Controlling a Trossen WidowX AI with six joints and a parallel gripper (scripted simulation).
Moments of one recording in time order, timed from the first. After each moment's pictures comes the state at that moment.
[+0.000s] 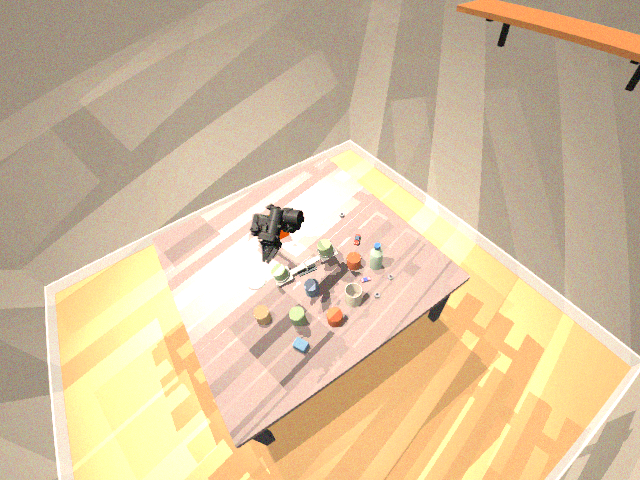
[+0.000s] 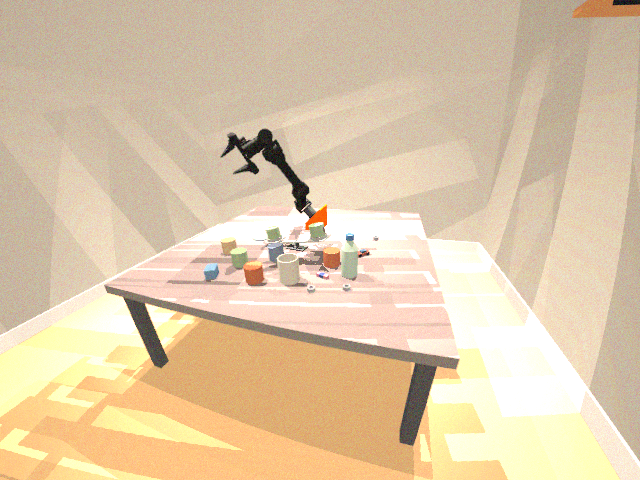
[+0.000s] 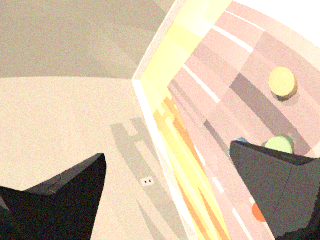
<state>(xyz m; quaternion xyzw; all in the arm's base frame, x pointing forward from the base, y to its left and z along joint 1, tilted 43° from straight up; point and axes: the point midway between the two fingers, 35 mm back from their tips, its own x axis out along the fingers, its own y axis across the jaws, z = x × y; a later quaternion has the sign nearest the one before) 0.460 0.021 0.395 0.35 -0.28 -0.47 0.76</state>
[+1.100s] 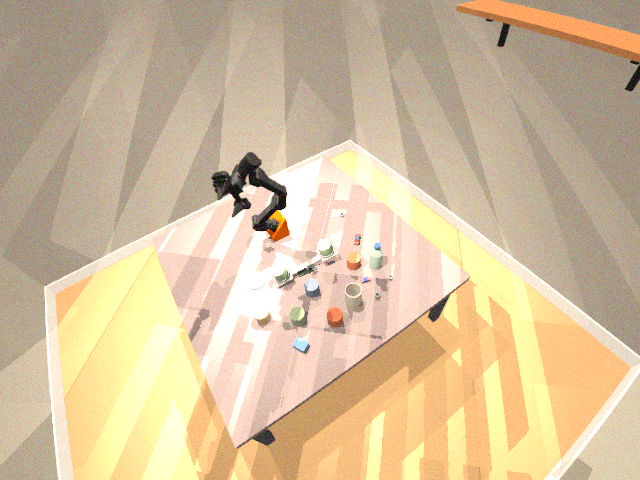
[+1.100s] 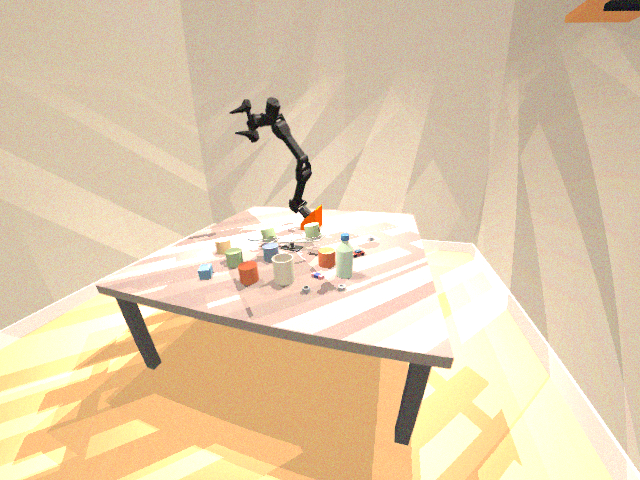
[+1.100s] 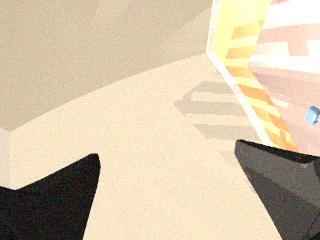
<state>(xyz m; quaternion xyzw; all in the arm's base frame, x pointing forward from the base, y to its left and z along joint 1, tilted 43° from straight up) 0.316 0.137 0.530 0.46 -0.37 -0.22 0.78</state>
